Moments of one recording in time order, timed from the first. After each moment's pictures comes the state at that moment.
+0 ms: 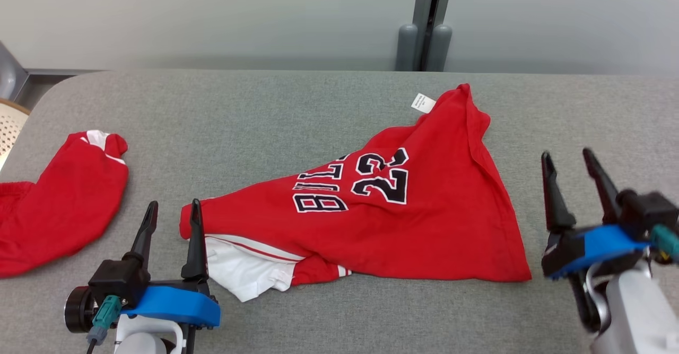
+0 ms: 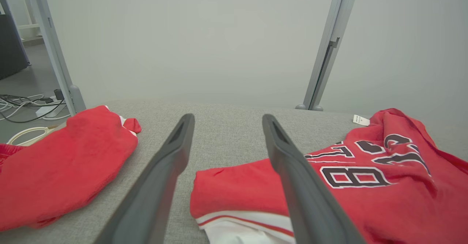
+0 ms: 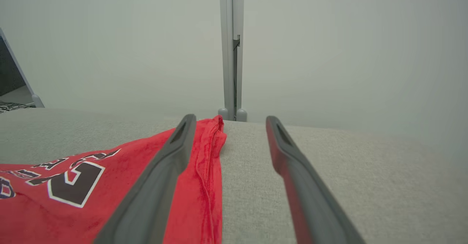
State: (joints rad) left arm -0.13 0.06 0.01 0.32 -0.15 -0.13 -0.26; right arm -0.35 -0.16 -0.04 0.44 0.14 0.13 -0.26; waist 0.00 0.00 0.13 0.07
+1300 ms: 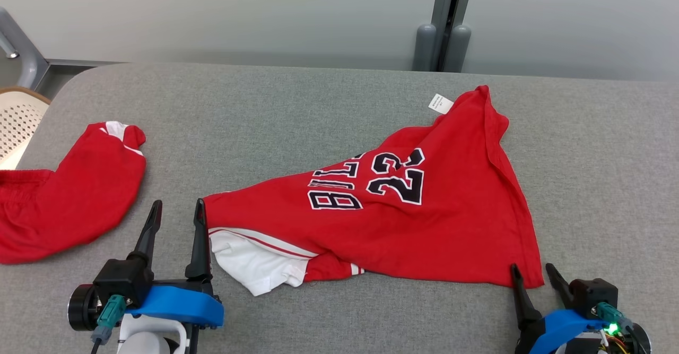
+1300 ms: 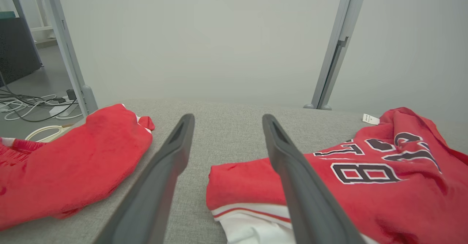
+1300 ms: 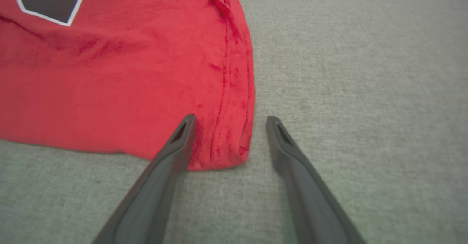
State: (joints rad) left arm -0.13 0.05 0.00 0.31 -0.13 -0.13 -0.26; right arm -0.19 -0.05 -0.08 0.69 0.06 0.13 -0.26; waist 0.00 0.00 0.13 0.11
